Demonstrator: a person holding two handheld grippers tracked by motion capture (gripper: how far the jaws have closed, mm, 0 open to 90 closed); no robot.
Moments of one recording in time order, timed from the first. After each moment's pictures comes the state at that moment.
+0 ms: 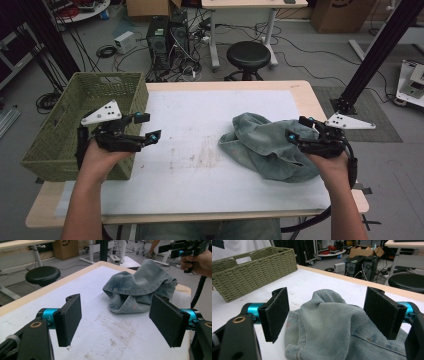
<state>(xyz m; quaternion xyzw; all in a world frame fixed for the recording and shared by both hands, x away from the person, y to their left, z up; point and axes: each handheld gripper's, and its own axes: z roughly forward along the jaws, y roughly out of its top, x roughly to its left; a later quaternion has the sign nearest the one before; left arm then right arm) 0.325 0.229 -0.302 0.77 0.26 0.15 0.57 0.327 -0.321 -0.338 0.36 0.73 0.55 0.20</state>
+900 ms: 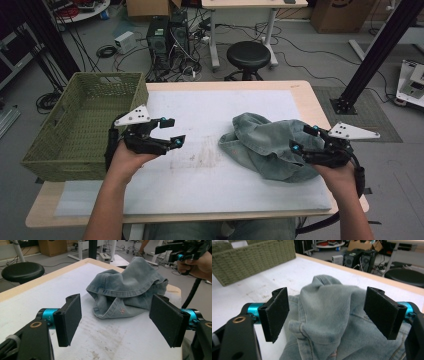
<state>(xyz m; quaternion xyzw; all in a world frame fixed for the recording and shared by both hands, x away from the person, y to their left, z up) 0.334 0.182 -0.324 0.77 0.26 0.11 0.57 0.306 -0.329 -0.343 0.35 0.75 0.52 0.21</state>
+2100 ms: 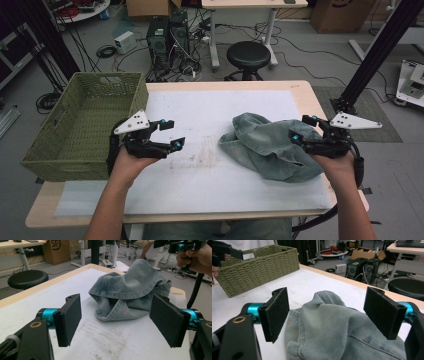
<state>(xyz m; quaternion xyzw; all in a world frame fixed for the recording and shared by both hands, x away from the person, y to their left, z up) 0.328 0.181 -0.337 0.76 0.24 0.13 0.59 0.321 -0.327 -0.327 0.33 0.74 0.55 0.21</state>
